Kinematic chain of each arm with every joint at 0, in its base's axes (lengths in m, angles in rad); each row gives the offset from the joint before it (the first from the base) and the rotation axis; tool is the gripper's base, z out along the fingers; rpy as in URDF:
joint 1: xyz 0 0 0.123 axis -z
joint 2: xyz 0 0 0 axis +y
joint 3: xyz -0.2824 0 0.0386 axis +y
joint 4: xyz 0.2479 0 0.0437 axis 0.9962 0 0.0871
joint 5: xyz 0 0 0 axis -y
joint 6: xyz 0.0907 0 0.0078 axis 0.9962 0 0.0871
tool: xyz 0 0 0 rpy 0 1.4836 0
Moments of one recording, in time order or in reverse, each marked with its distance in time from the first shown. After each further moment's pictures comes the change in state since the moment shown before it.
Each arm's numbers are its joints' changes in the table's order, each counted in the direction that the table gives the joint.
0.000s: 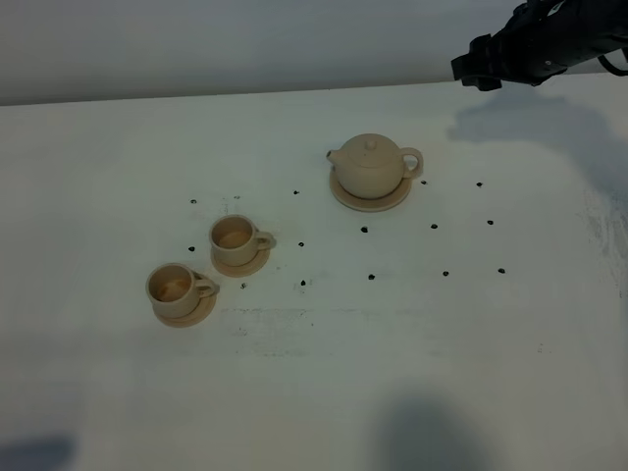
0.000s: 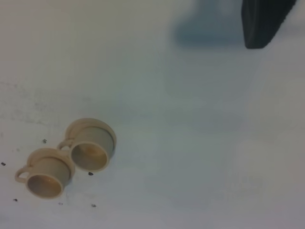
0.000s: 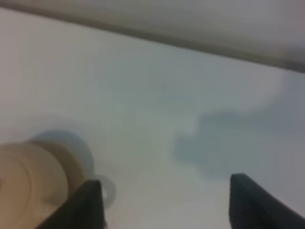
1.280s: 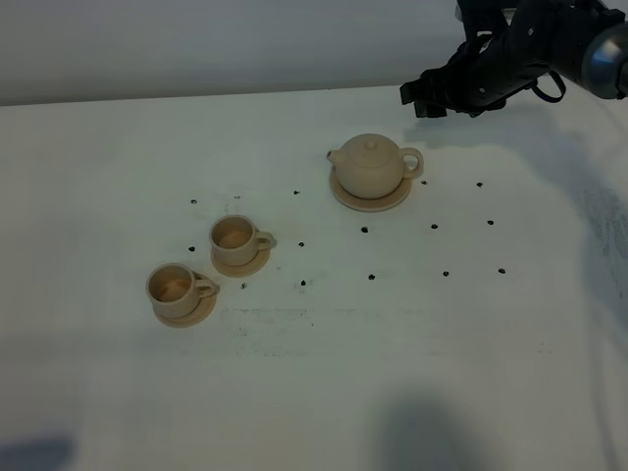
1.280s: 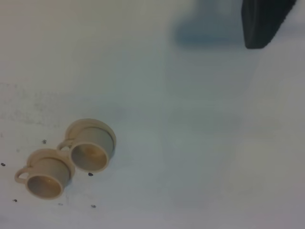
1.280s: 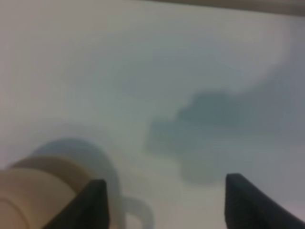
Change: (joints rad) left arm 0.000 0.000 0.000 0.000 -0.001 0.000; right arm -0.073 0.242 -0.230 -0.056 -0.084 0.184
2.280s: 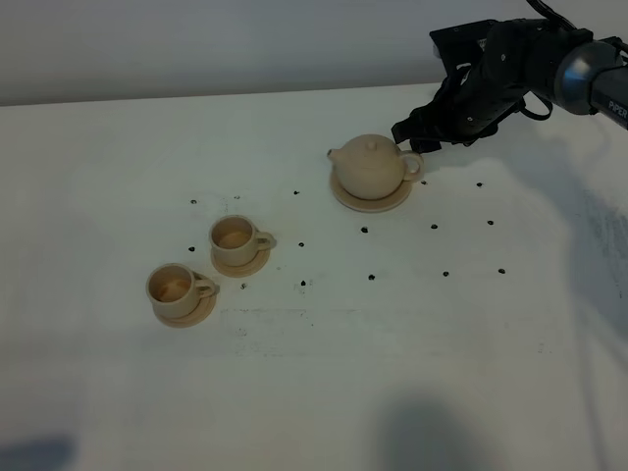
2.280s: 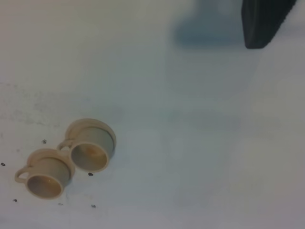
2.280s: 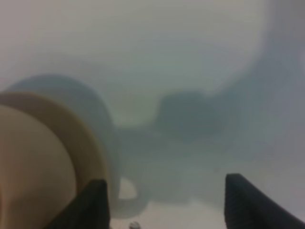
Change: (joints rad) left arm 0.000 0.000 0.000 0.000 0.000 0.000; right arm -0.038 0.048 -0.001 -0.110 -0.080 0.009
